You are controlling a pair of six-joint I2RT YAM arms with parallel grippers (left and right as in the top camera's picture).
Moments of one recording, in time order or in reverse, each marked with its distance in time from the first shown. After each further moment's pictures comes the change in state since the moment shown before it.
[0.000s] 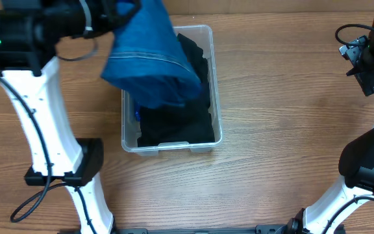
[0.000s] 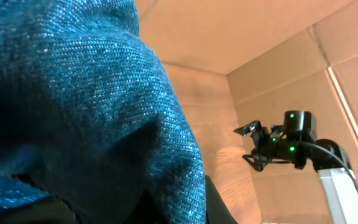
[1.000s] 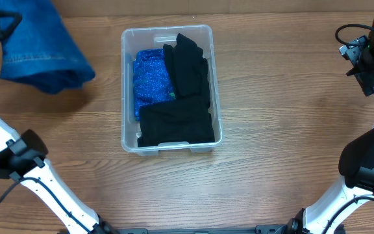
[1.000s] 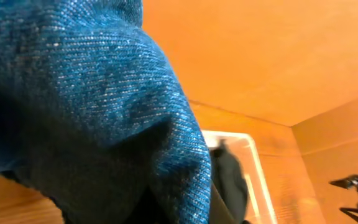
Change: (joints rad) left arm 0.666 0.286 -0.026 0.063 0.344 0.539; right arm 0.000 0.000 0.000 -0.001 0.000 0.000
